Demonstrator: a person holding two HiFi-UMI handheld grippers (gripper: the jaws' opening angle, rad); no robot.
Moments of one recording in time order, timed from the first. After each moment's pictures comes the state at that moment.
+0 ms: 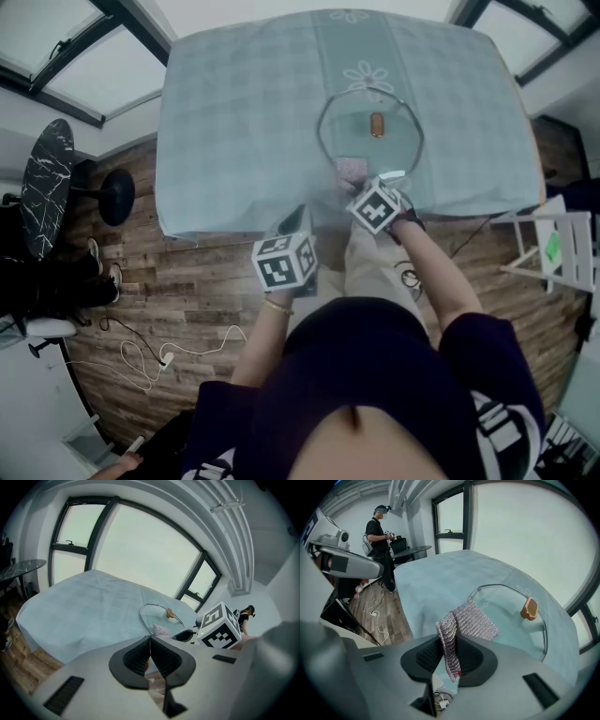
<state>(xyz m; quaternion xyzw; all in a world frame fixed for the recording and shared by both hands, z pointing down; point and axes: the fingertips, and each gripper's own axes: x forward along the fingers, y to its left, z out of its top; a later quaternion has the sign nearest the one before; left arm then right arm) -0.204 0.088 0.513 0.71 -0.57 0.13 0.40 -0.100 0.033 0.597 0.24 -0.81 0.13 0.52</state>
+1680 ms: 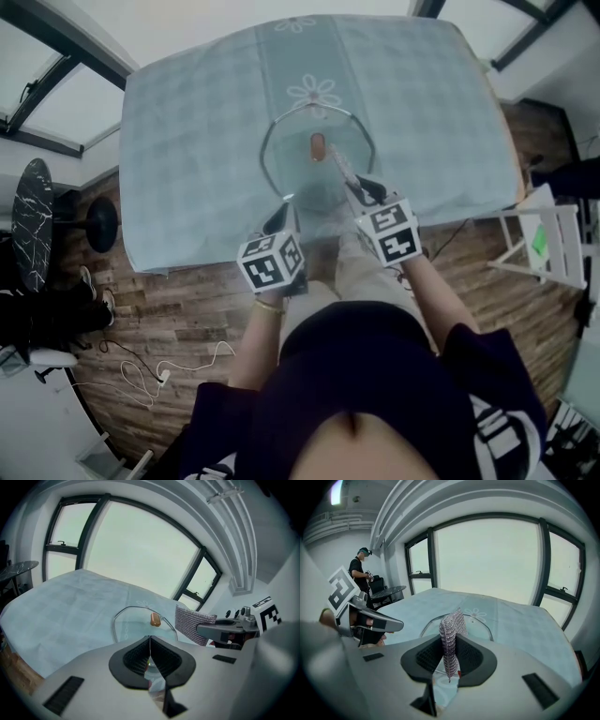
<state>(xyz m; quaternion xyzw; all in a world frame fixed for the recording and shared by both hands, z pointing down) -0.100 0.005 0.509 0.71 -0.57 0.13 0.39 0.028 -0.035 0.471 0.41 -0.84 0.15 0.31</state>
